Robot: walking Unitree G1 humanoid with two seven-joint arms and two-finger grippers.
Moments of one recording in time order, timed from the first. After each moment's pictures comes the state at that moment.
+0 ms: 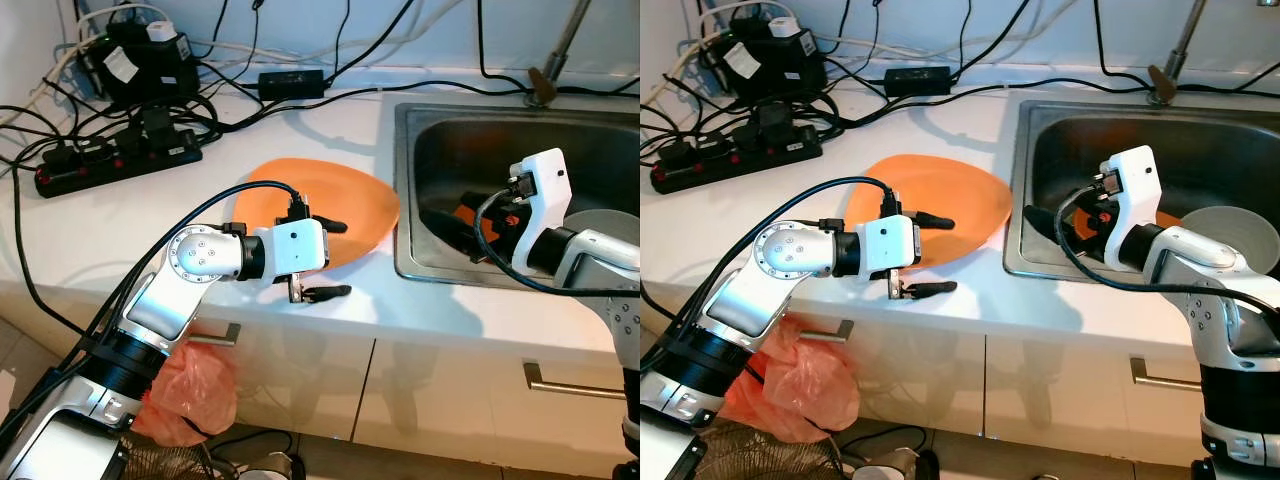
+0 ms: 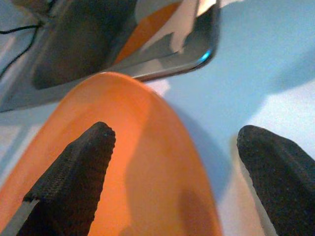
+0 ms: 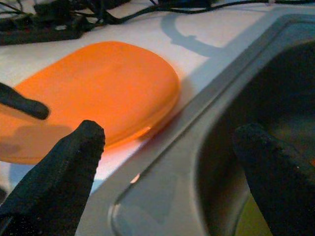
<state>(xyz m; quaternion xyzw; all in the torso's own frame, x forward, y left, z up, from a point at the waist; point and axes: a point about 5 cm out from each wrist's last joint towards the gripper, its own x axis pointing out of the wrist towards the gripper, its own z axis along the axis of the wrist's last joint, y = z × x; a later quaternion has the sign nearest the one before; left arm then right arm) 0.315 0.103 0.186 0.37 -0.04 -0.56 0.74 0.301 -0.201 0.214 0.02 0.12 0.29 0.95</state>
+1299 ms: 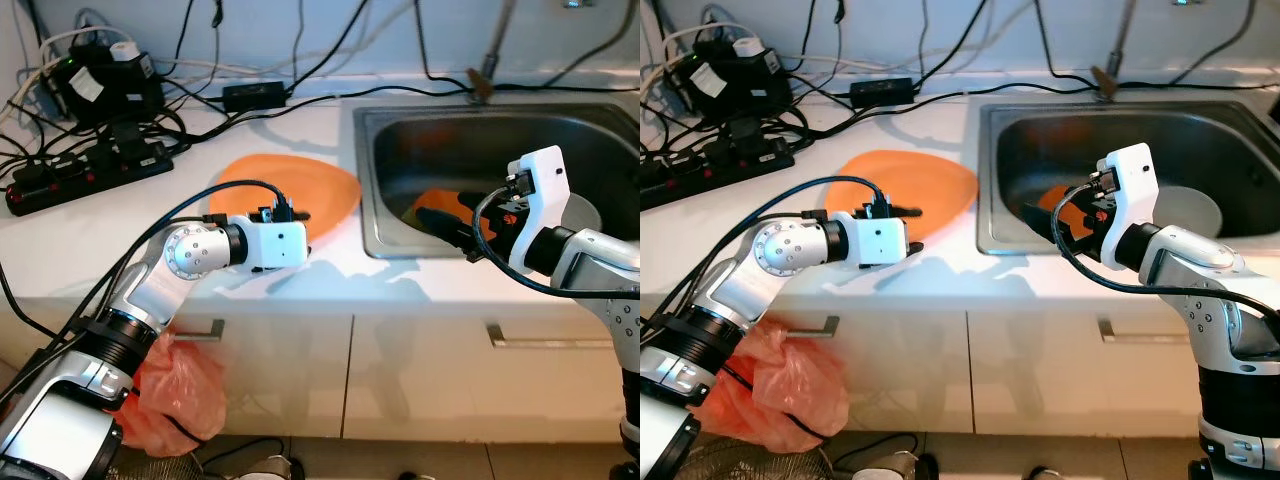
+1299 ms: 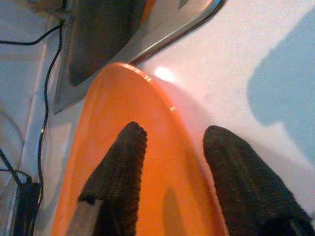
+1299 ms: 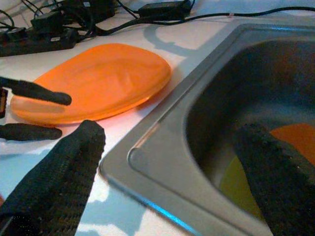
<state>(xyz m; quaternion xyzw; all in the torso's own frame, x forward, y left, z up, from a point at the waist) 0.343 0.129 0.174 0.51 -0.04 -0.45 0.73 0.300 -0.198 0.216 0.02 0.12 0.29 0.95</state>
